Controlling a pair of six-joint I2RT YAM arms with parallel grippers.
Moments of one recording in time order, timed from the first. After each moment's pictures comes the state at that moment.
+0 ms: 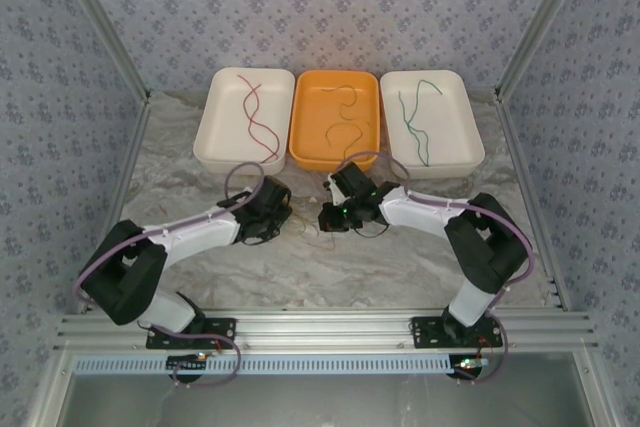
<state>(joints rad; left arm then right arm) -0.71 1.47 0.77 -0.34 -0.17 -1.57 0.74 1.68 0.97 -0.30 -0.35 0.57</state>
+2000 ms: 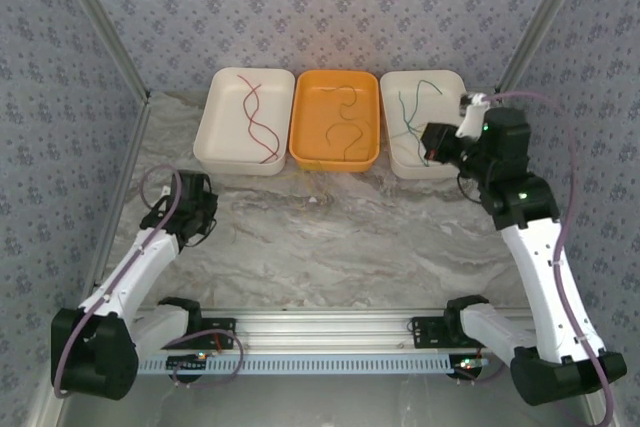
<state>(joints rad) -0.18 1.02 0.63 -0.50 -0.15 -1.35 0.17 1.01 1.32 -0.65 -0.26 0.44</state>
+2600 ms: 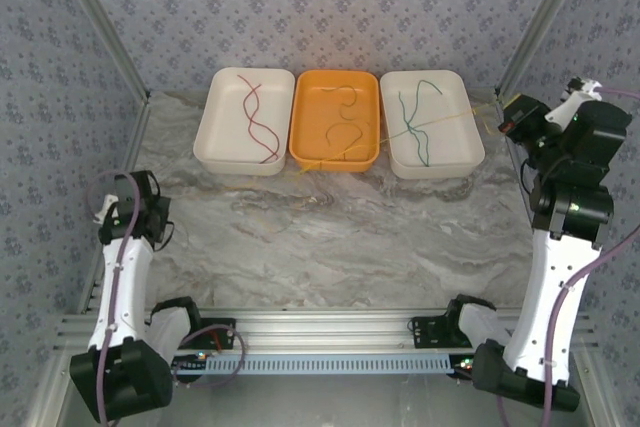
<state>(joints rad) 0.22 0.91 0.77 -0.76 -0.17 -1.13 -0.32 0.97 1.50 -0.74 -0.34 0.55</state>
